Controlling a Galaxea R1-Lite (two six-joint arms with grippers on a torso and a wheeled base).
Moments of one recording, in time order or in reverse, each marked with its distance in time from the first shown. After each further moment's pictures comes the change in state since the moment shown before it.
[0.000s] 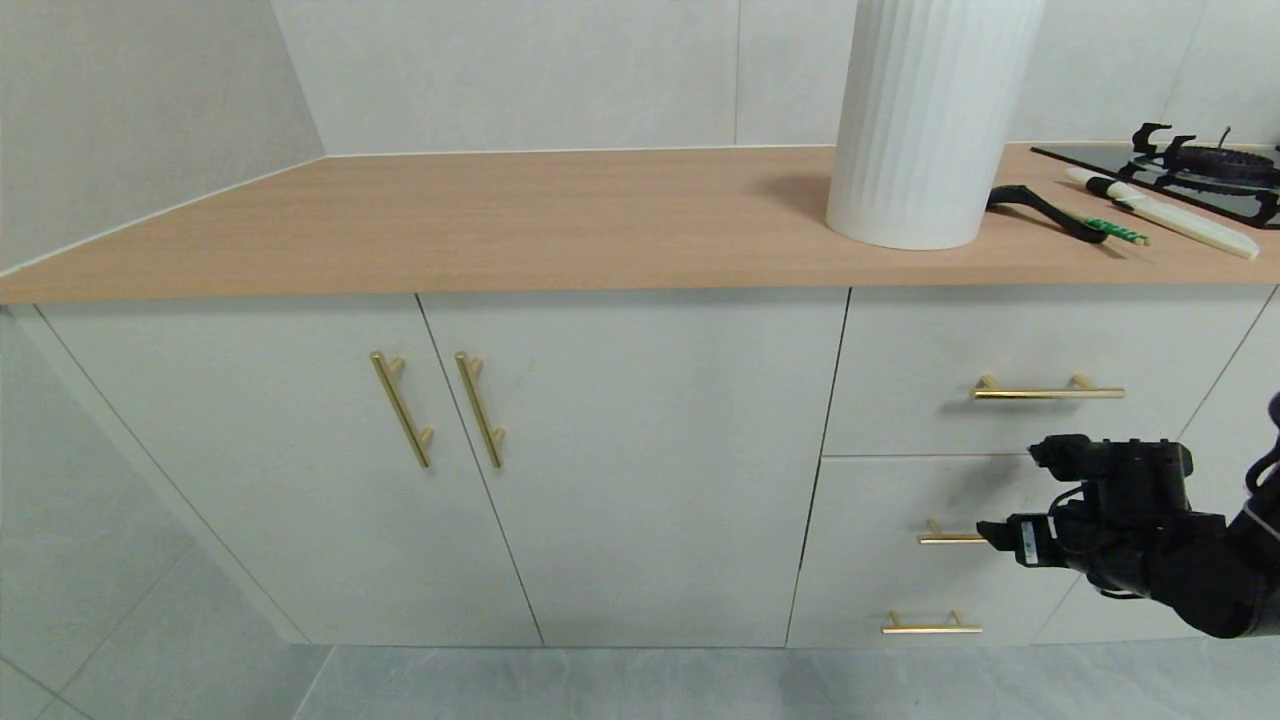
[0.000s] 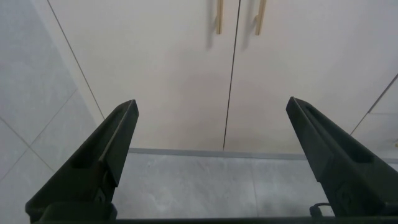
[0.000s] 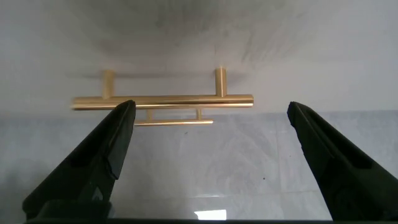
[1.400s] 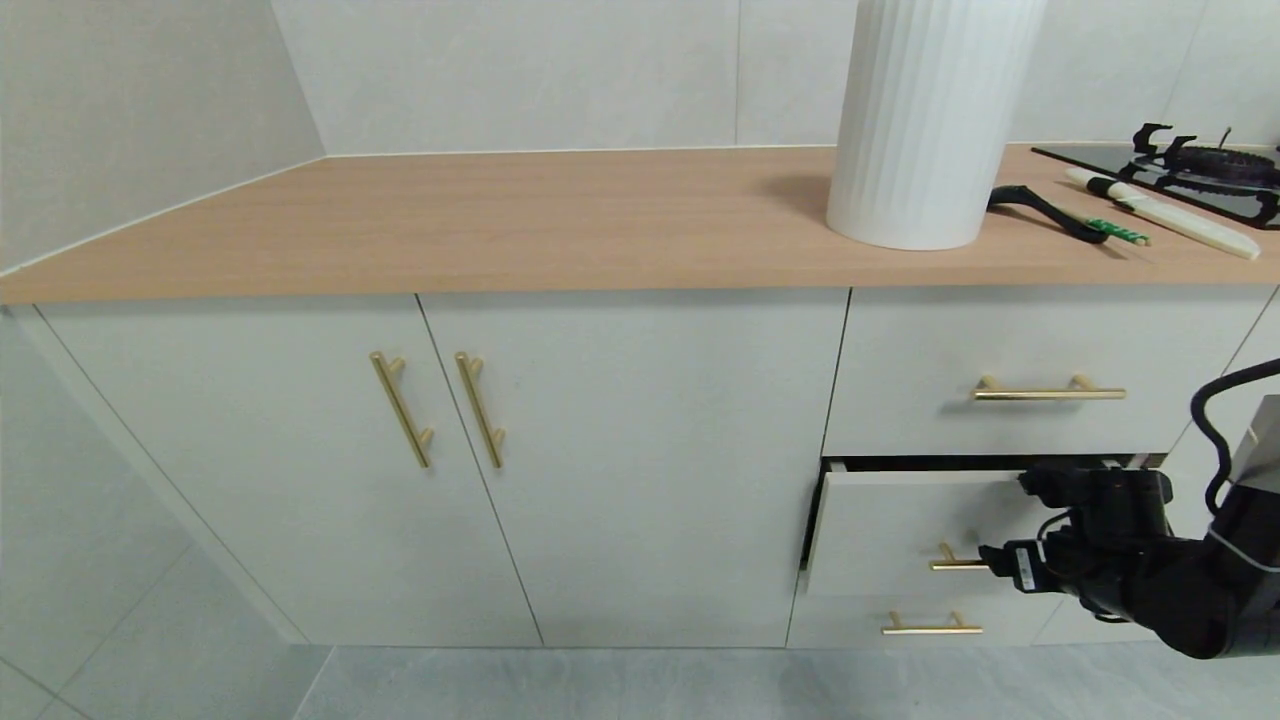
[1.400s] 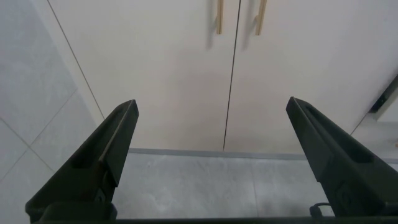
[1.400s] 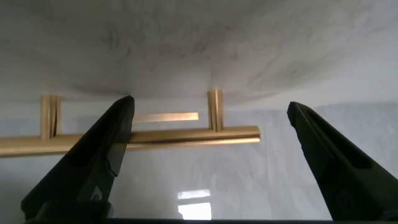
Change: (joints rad) left arm 0.000 0.000 0.000 0.000 0.000 0.000; right arm -0.009 0.086 0.033 -0.059 -0.059 -0.046
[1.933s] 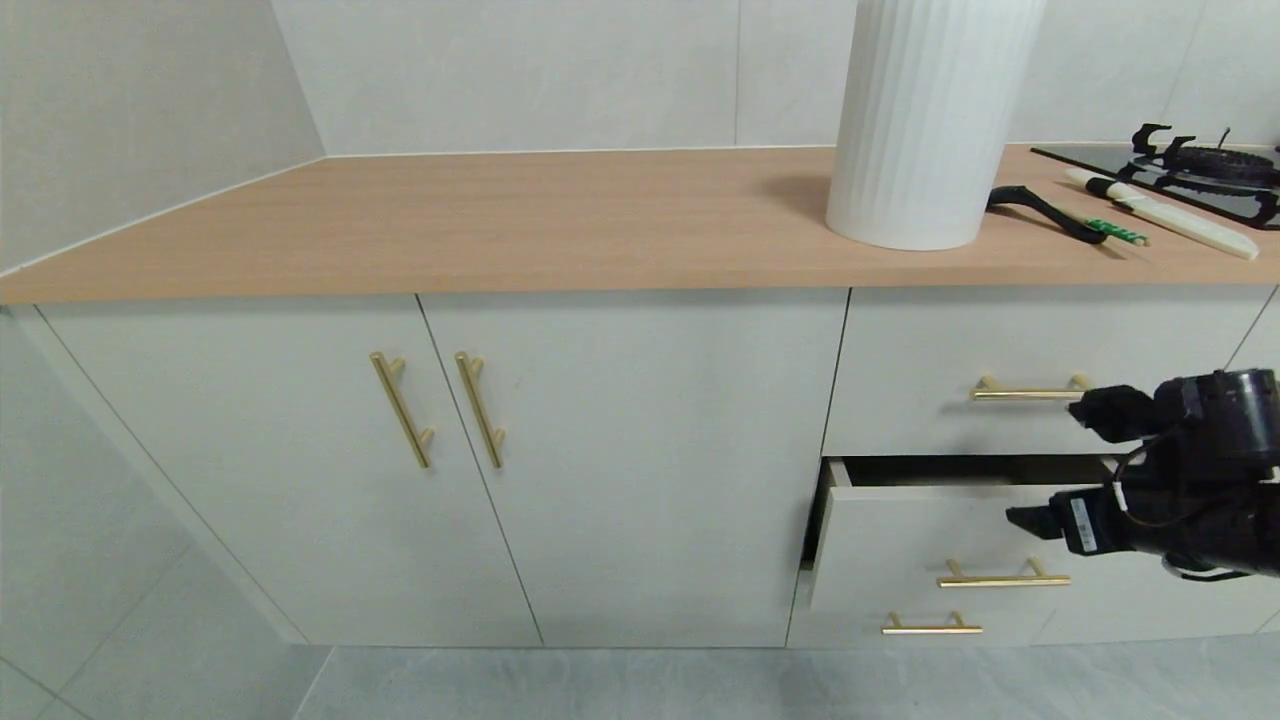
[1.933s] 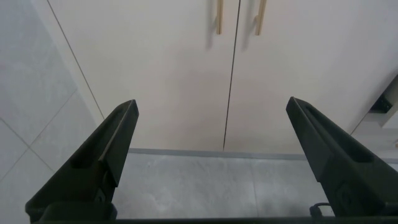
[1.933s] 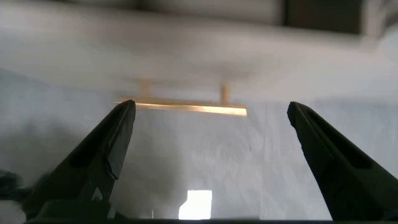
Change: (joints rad) left arm 0.000 0.000 0.000 0.000 0.000 0.000; right arm 0.091 -0.538 -0.107 0.626 0.059 0.002
